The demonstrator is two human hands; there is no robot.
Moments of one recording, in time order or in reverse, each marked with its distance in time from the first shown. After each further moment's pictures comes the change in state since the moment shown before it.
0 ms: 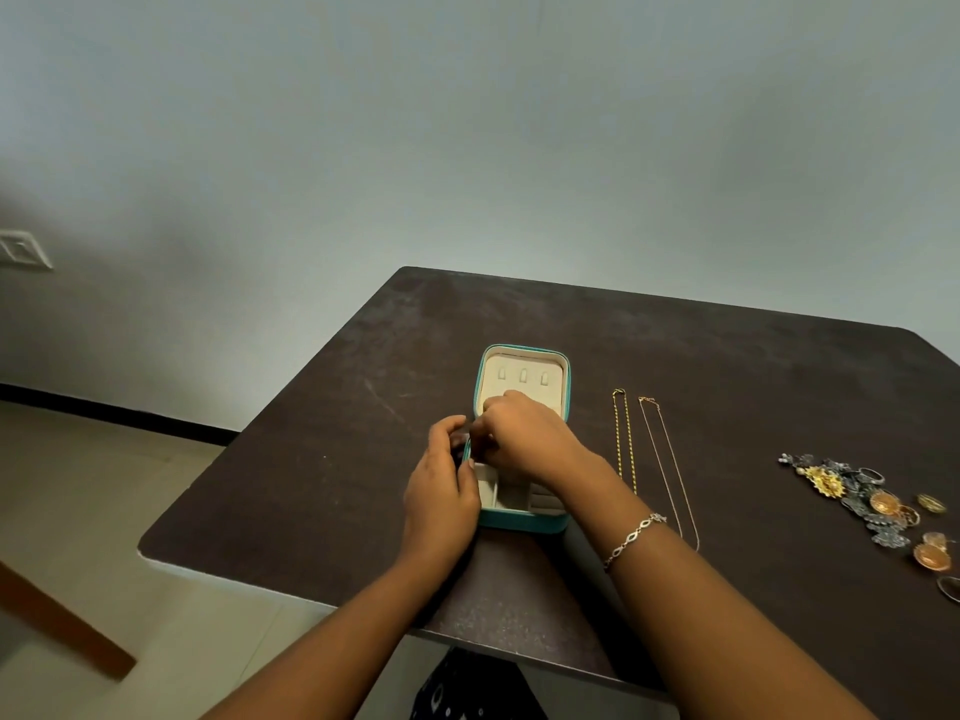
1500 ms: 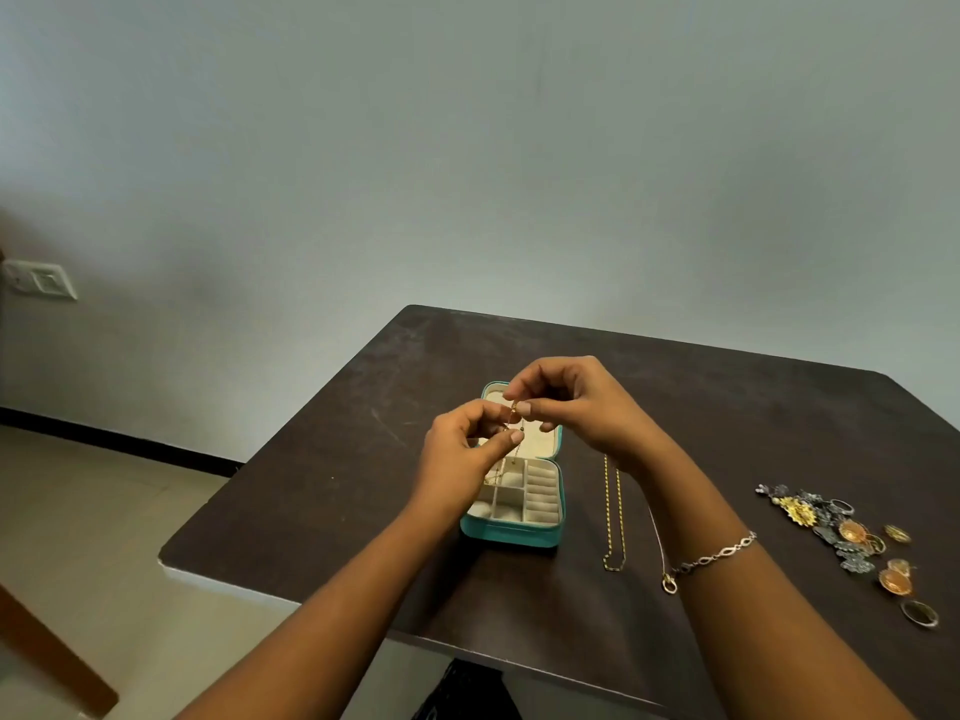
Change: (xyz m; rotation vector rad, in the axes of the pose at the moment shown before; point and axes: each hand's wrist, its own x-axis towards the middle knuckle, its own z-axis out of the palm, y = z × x) left_hand 0.019 0.059 -0.024 -0.386 -0.109 0.139; right_hand -0.047 0.016 -0.076 0.875 0.211 0.007
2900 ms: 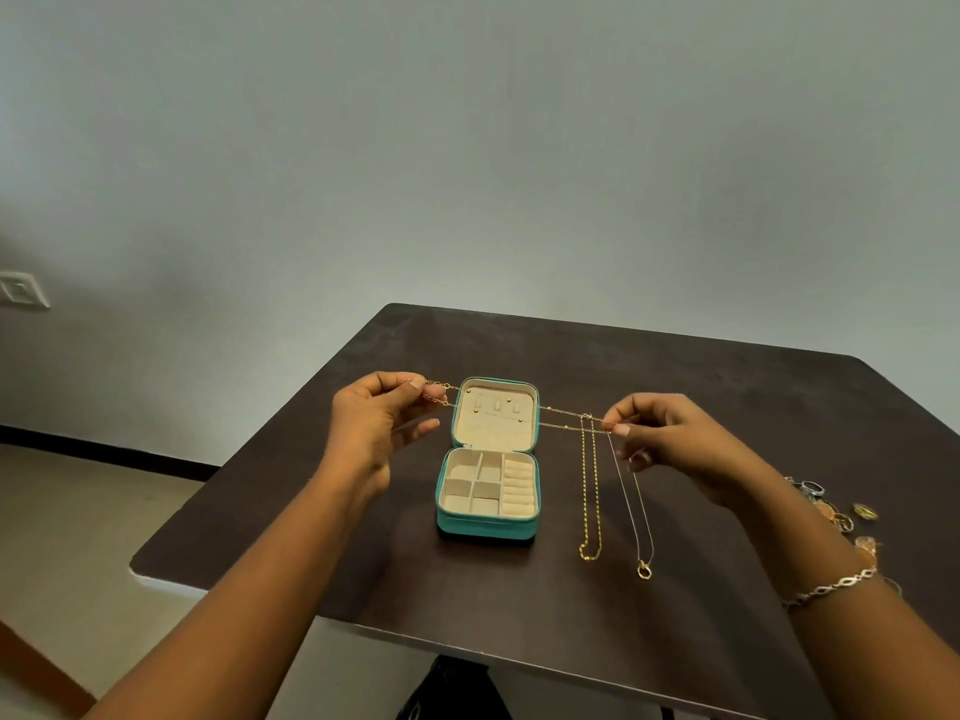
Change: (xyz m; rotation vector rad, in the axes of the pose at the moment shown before) left_hand 0.016 0.020 -0.033 -0.430 0.227 -0.317; right_hand -0.059 0.043 -0.061 0.065 0.127 0.353
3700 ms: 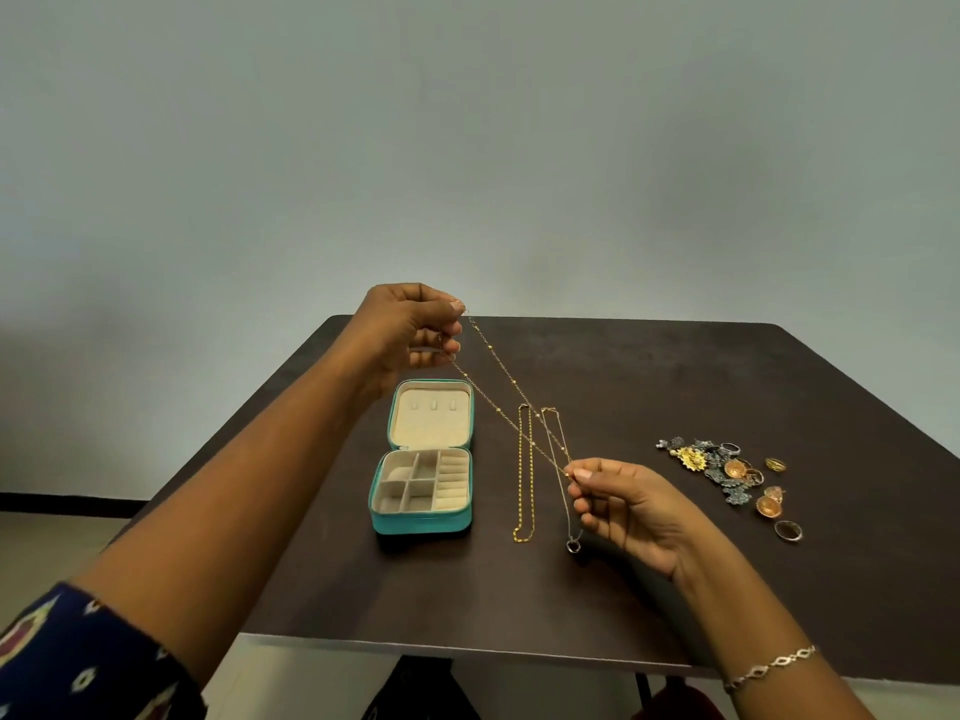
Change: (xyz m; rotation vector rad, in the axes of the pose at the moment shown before) left_hand 0.002 0.053 0.094 0.352 -0.380 0.067; right_hand -0.054 0.053 0.011 0.824 0.047 0.272
